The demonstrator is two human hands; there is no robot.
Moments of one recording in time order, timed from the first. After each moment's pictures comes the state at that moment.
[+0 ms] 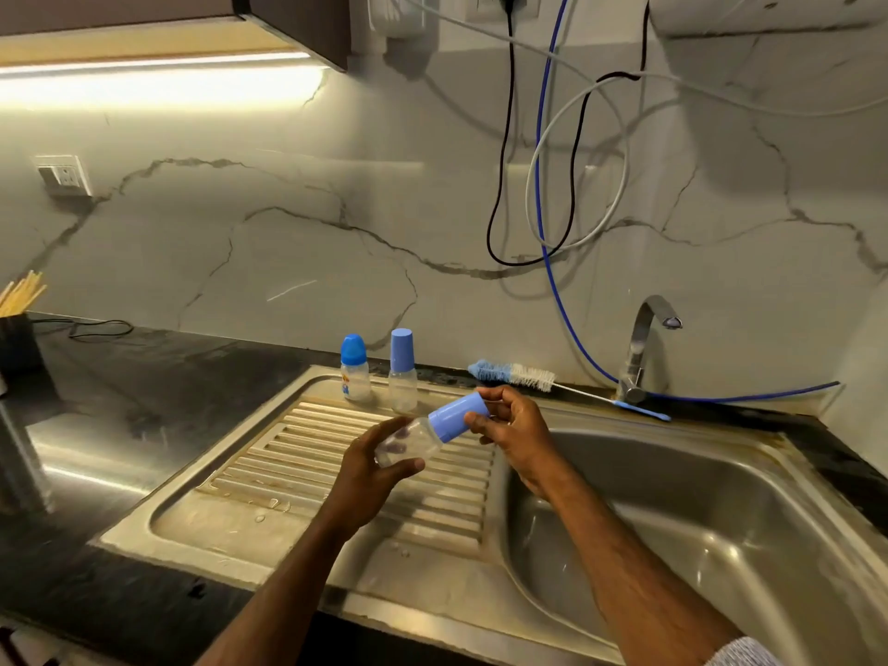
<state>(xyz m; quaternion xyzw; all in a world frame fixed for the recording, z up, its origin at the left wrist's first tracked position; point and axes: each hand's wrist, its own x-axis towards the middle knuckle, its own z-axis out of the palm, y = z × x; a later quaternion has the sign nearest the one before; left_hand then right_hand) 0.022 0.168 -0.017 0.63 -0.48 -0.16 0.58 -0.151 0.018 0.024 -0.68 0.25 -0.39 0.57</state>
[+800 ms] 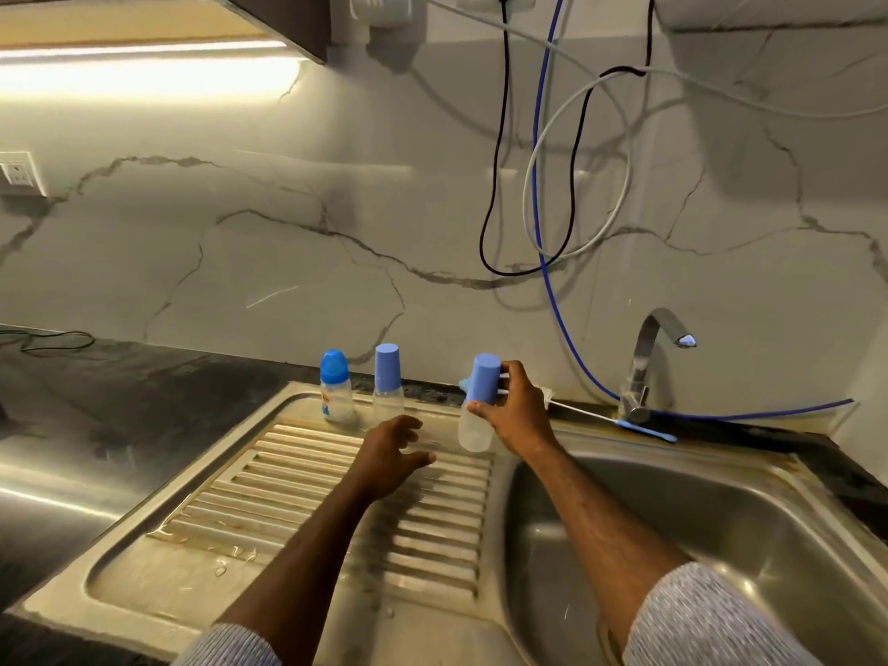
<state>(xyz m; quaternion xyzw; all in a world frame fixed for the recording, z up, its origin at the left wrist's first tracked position) 0.054 0.068 -0.003 0.74 -0.50 -0.16 0.41 -0.117 -0.057 0.045 -0.75 0.37 -0.39 0.38</state>
